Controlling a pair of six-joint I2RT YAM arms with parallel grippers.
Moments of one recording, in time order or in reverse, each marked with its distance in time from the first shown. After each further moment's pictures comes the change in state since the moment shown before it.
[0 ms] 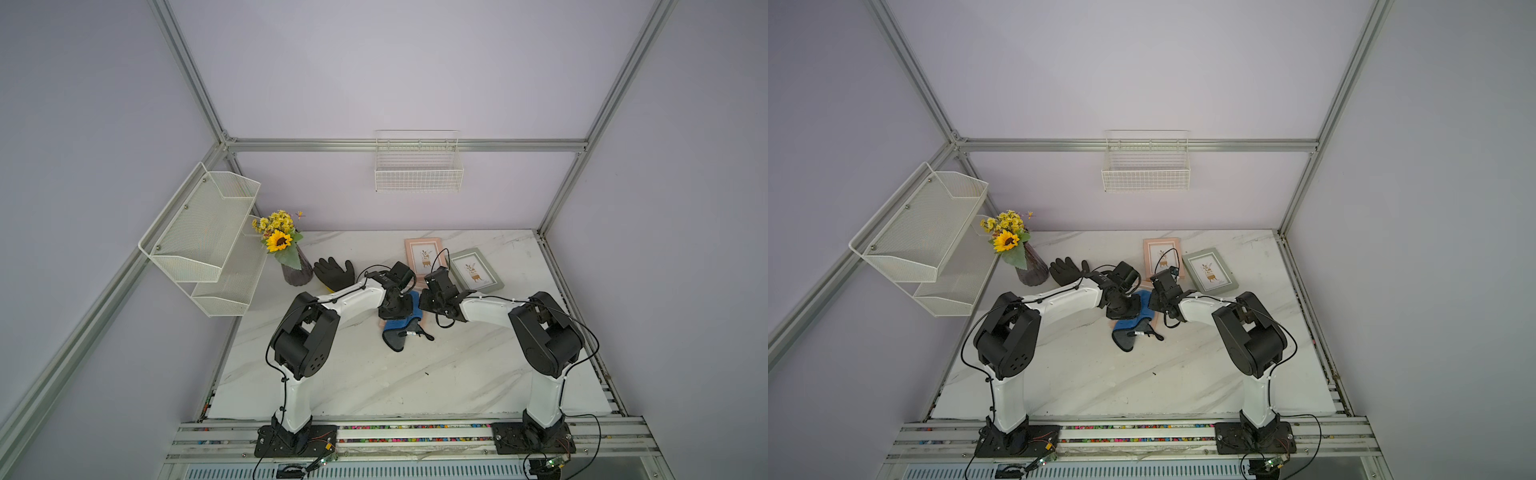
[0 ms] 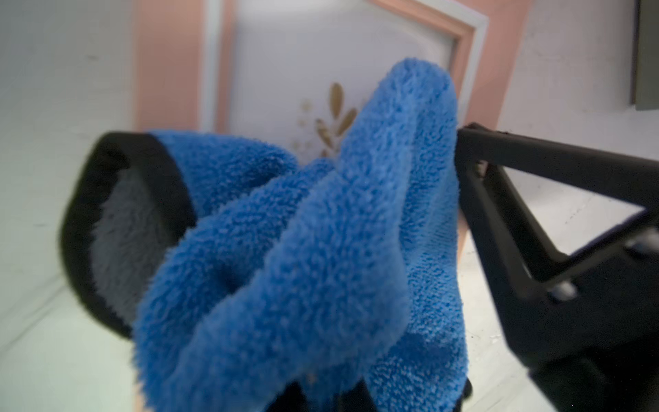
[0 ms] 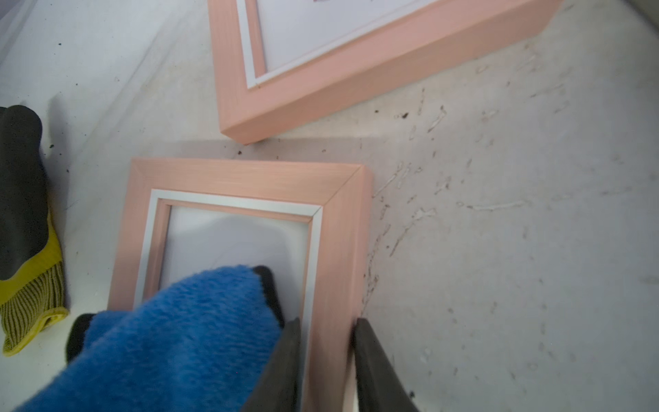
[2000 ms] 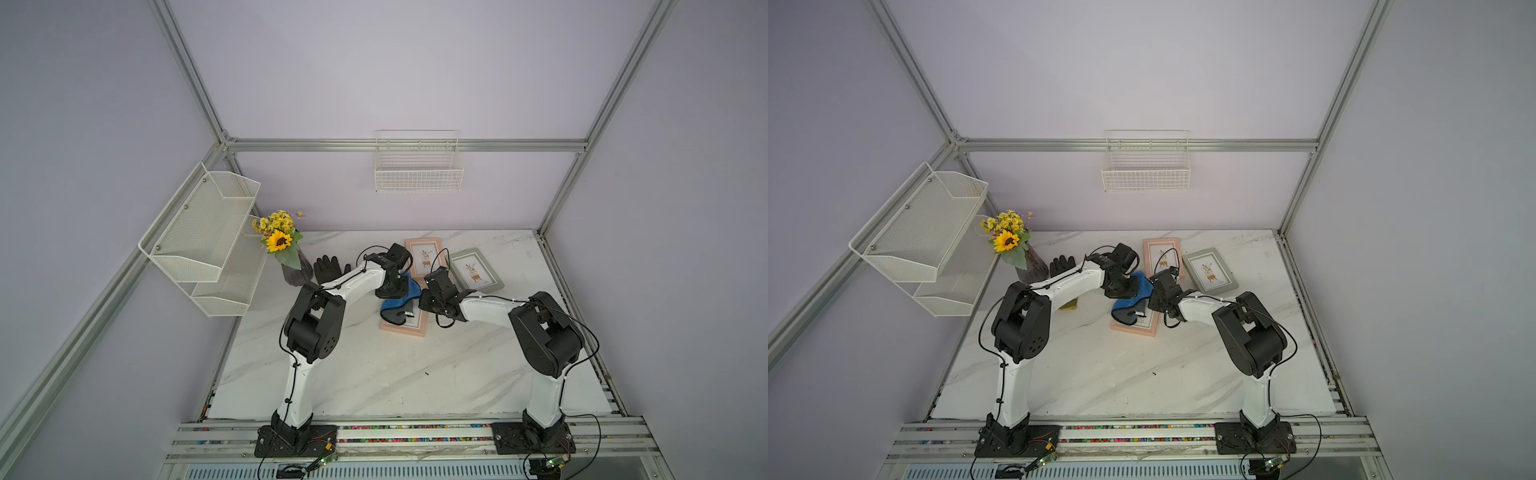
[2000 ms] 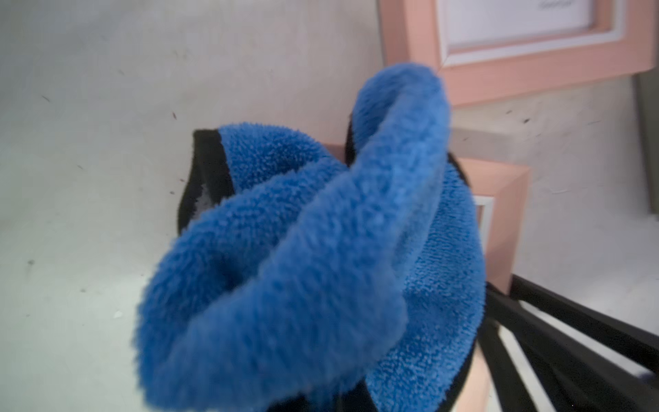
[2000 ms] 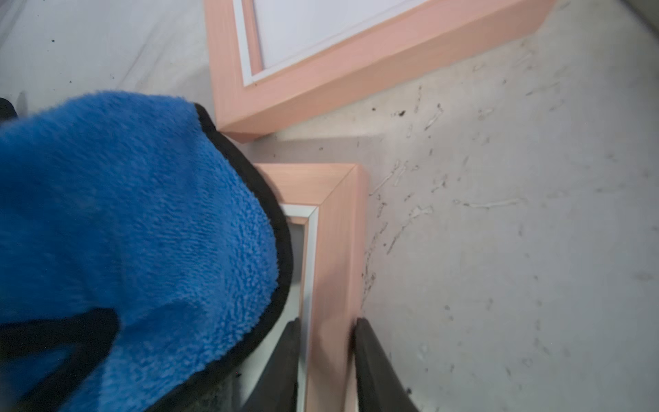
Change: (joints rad) left arm 0.104 0.156 0.247 -0.089 -0.097 0.149; right arm 0.001 0.000 0.006 -0.016 0.003 0.000
